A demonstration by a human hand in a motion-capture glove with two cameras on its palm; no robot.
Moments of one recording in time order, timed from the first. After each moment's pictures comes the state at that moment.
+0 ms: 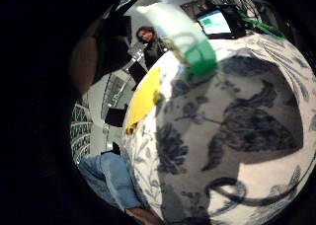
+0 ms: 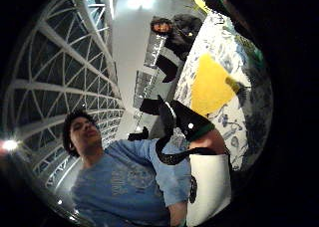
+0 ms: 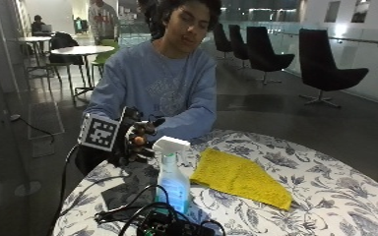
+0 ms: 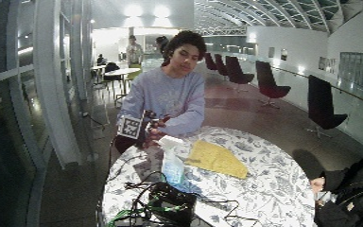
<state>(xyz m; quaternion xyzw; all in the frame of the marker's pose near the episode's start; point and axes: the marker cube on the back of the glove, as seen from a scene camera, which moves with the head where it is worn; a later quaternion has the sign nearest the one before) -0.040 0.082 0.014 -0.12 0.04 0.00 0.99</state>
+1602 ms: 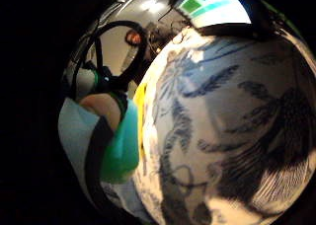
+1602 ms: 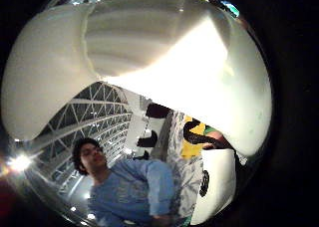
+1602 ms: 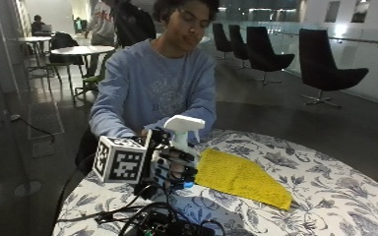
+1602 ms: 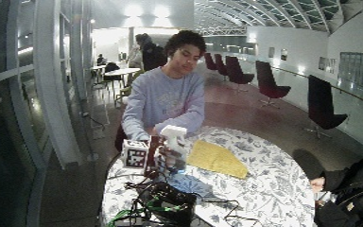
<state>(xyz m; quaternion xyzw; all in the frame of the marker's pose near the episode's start) -0.012 -0.035 0.074 -0.18 0.02 0.04 0.98</state>
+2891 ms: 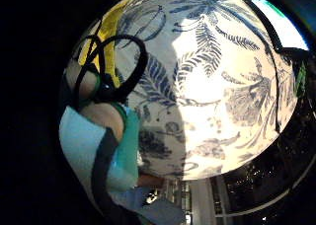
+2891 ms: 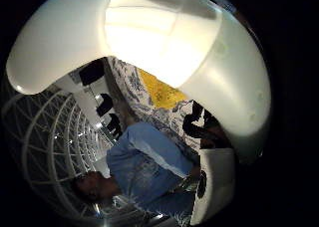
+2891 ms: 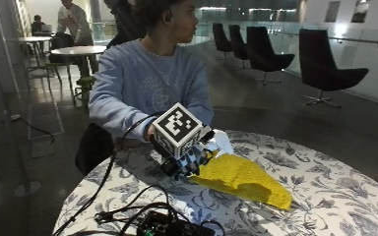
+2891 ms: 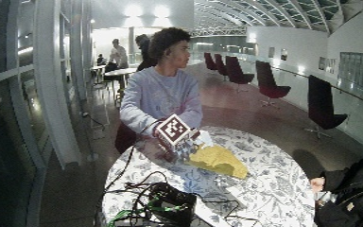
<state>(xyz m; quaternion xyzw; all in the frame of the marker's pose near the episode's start) -0.054 -0.003 0.127 -0.47 0.34 0.10 0.81</state>
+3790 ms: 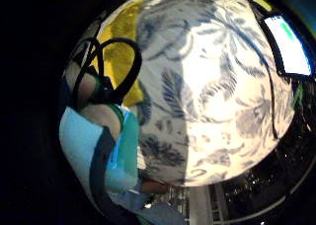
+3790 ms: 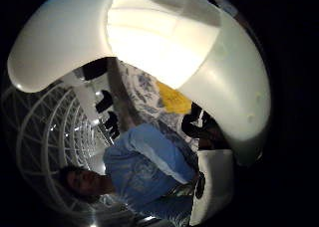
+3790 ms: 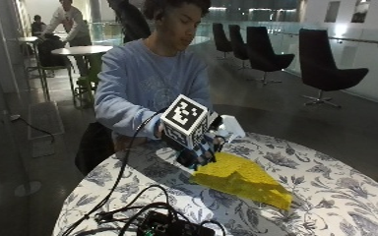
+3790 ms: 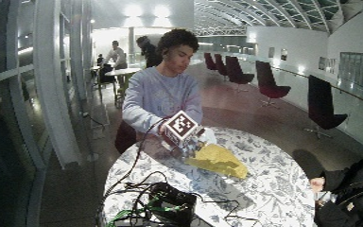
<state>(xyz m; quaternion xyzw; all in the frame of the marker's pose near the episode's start) -0.084 0.001 0.161 -0.44 0.26 0.02 0.86</state>
